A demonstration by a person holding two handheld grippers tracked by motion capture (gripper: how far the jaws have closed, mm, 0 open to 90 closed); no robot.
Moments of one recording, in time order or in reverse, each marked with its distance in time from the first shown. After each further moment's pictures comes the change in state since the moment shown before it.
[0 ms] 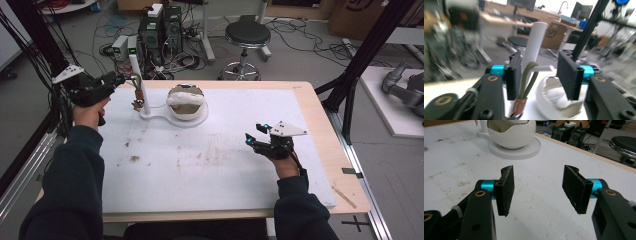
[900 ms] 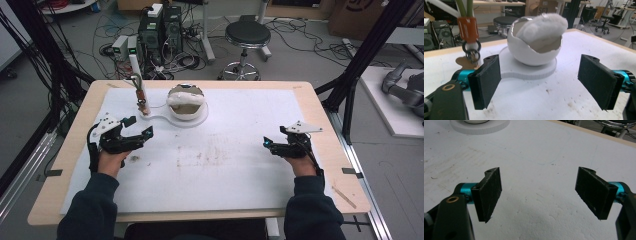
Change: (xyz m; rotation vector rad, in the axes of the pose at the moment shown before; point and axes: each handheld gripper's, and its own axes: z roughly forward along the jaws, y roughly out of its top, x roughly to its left) left arm -0.060 -0.112 -0.015 0.141 -0.094 0.095; right arm -0.045 -0.021 -0.022 0.142 -0.115 0.084
